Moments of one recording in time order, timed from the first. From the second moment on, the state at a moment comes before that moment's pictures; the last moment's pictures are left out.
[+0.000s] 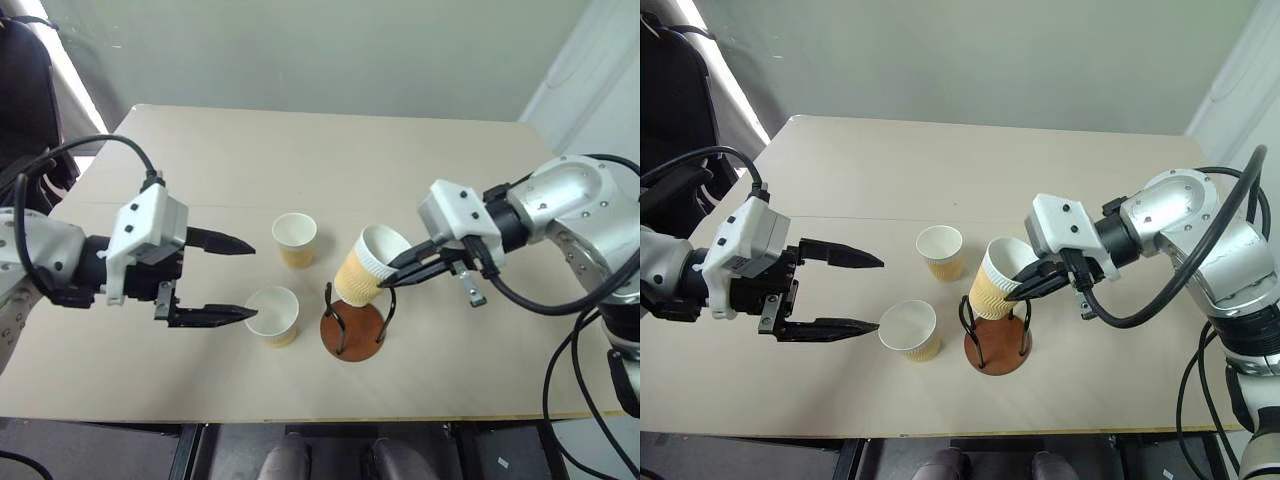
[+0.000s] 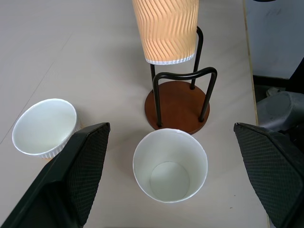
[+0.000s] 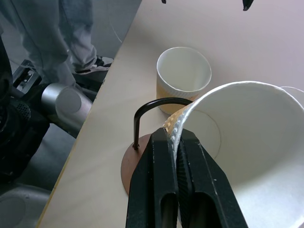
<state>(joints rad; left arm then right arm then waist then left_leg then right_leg) -0.32 1.21 0.29 -0.44 -0.75 0.66 -1.28 -0.93 -0.87 0.29 -0.38 0.49 0.71 1.43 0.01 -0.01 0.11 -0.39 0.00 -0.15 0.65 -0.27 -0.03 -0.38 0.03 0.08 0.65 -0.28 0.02</state>
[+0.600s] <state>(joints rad) -0.31 1.21 0.30 -0.44 -0.76 0.66 -1.26 -0.88 -0.88 0.33 -0.40 0.43 0.67 1.43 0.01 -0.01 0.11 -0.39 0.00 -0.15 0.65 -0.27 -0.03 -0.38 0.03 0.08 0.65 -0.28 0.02</state>
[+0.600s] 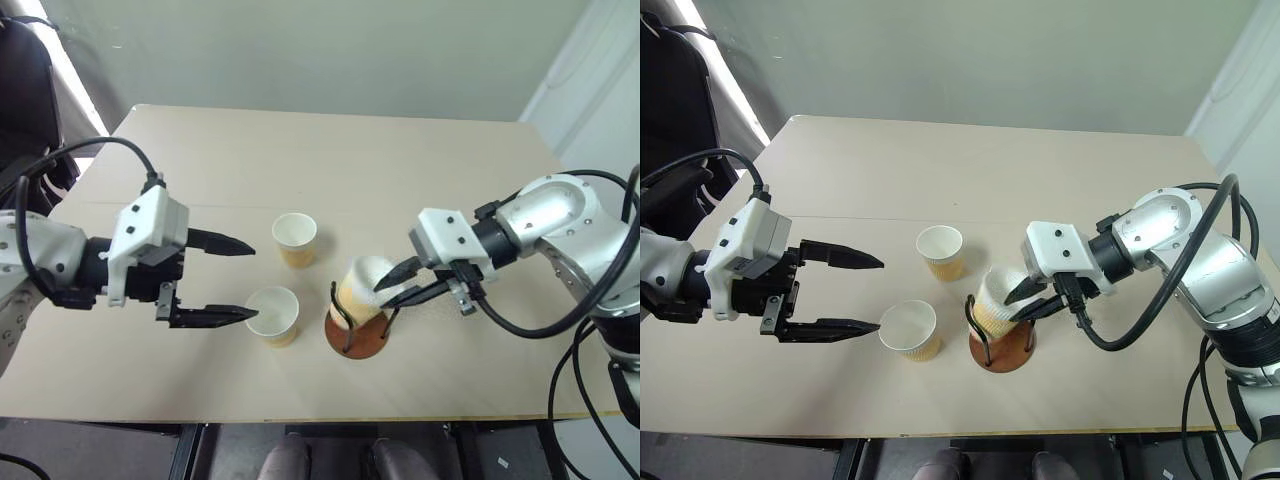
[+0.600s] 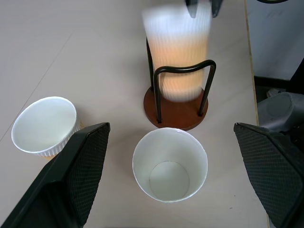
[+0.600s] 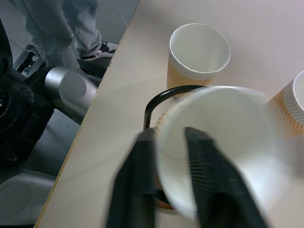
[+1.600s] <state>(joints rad) -0.41 1.24 -0.13 -0.31 -0.34 0.30 -1.52 -0.57 -1.12 -0.06 -0.32 0.56 0.73 1.42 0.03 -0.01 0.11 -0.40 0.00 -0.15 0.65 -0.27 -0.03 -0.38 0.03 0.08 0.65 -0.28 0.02</state>
